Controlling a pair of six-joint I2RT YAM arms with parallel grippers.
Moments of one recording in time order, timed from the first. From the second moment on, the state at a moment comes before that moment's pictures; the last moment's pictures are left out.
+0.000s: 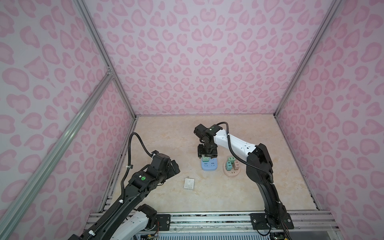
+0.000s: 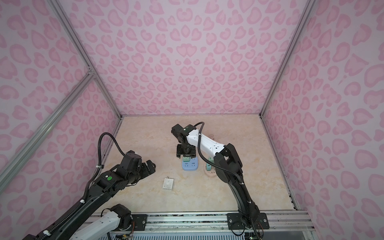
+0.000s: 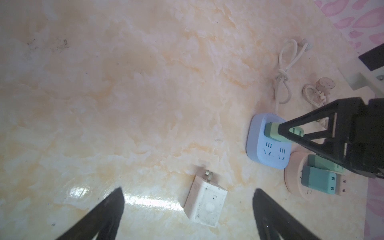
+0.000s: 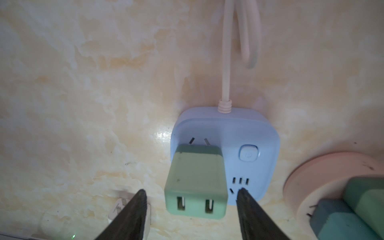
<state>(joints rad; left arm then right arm) -0.52 0.84 0.71 -0.80 -0.10 -0.87 0.82 2.19 1.96 -1.20 -0.07 0.72</state>
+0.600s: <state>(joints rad) -0.80 1.07 0.72 -0.84 -0.13 -0.90 0.89 1.63 1.34 -0.96 0.05 0.71</state>
